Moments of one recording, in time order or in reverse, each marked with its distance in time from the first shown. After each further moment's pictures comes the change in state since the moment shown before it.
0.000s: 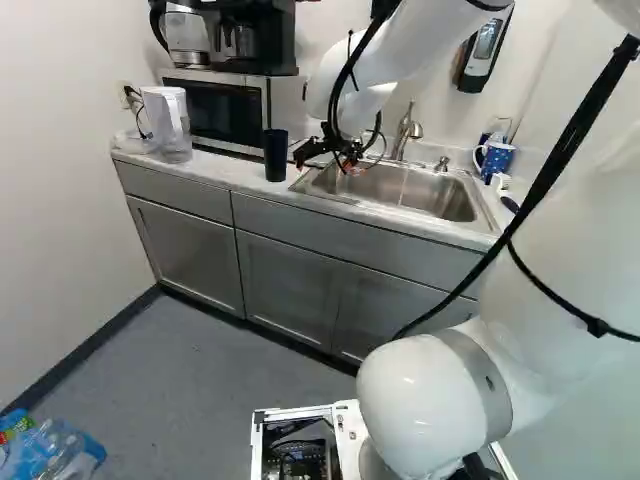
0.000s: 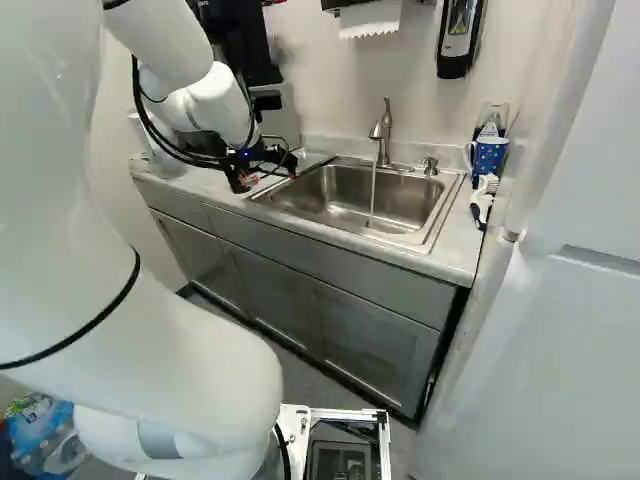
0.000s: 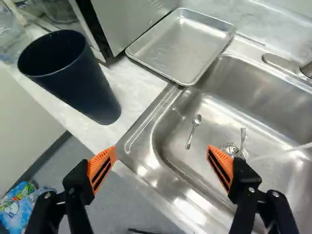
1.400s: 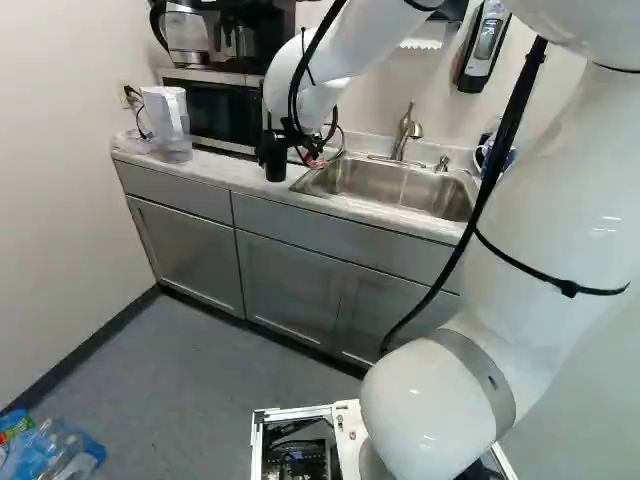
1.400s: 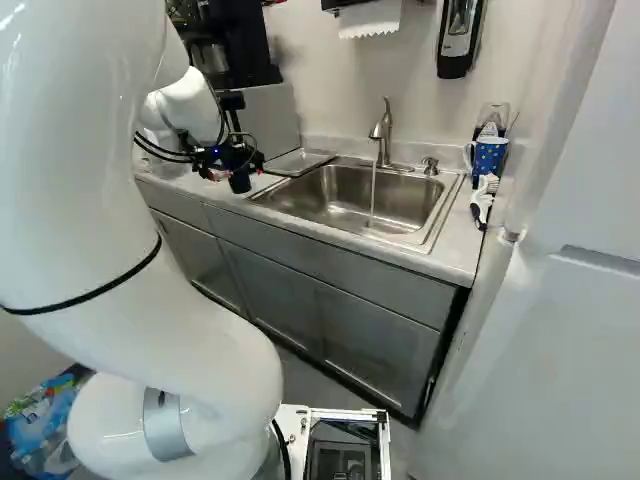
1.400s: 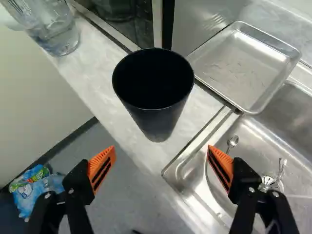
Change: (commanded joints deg) arm 9.3 -8.0 -7.8 0.0 0.2 0.0
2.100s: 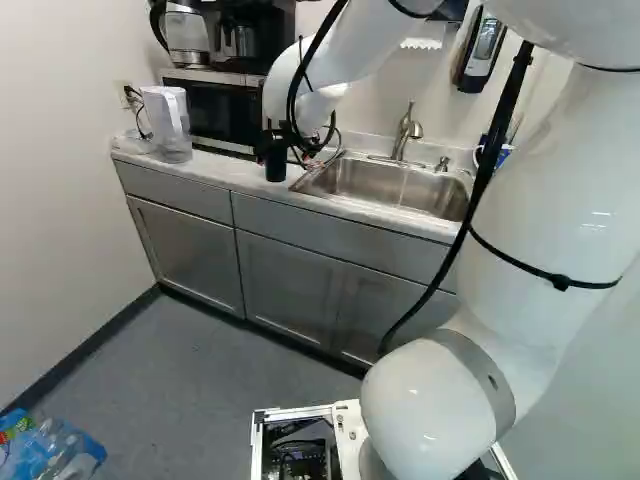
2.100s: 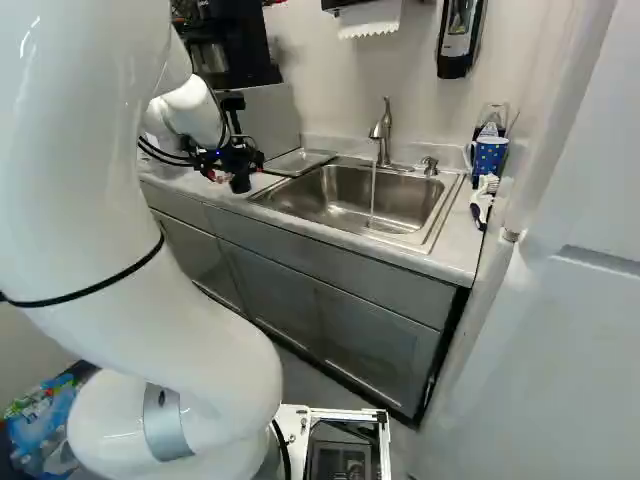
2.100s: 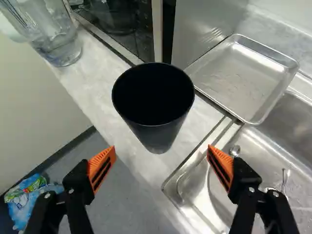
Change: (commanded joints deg) arm 0.0 -1.8 0.3 0.0 6.4 0.0
